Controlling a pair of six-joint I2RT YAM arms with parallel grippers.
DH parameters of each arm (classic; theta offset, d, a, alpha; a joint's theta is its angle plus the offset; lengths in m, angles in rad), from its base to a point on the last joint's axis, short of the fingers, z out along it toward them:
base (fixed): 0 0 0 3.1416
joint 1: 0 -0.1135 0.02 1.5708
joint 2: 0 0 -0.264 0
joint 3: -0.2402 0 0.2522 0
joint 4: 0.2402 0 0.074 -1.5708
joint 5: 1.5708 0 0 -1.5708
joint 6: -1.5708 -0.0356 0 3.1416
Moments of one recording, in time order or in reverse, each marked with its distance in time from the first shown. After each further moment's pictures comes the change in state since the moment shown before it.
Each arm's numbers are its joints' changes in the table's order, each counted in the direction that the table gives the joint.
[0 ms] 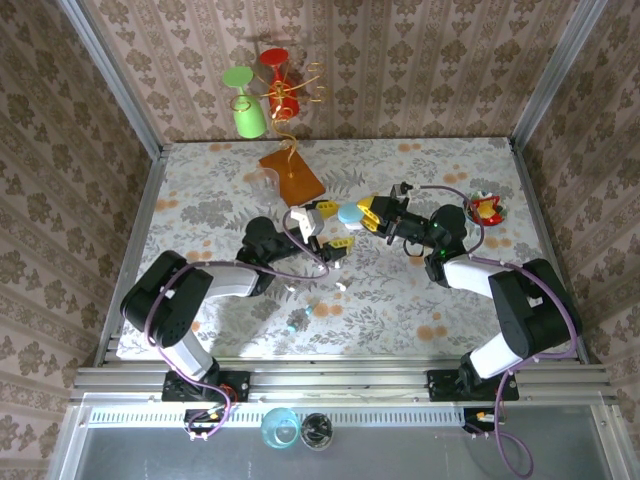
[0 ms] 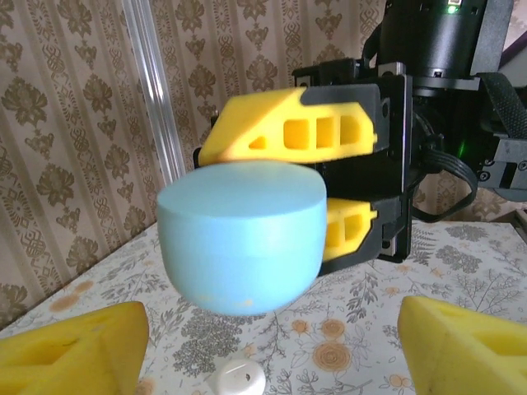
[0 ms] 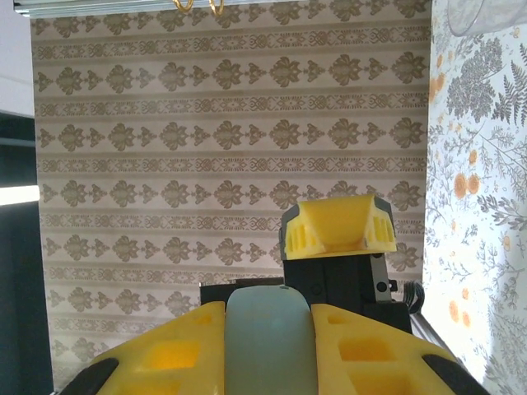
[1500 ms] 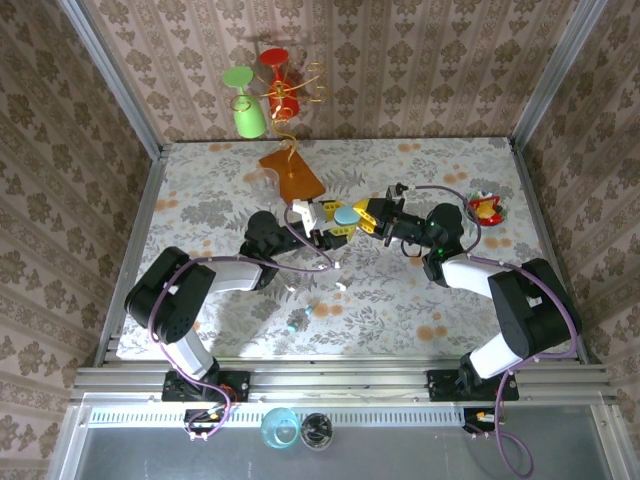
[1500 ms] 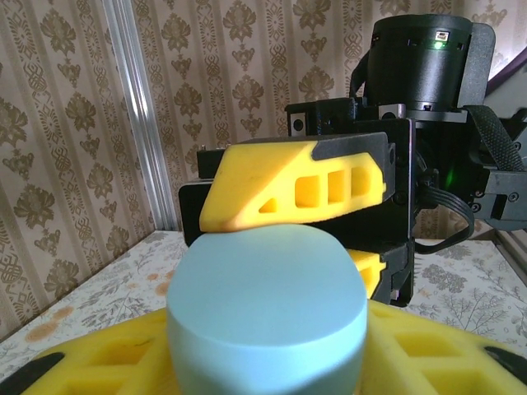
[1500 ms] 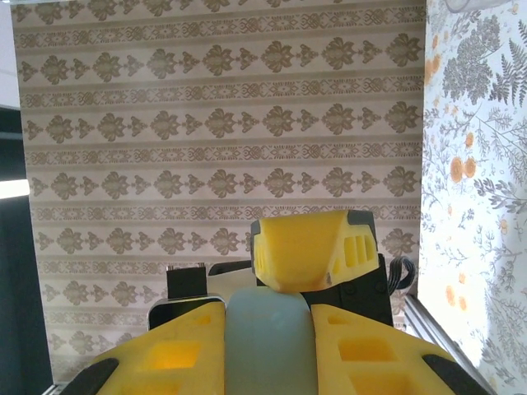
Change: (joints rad) left arm 0.002 0.030 -0.060 -0.015 0.048 0.046; right arm -0.019 0.001 -0.014 0.044 -0.018 0.008
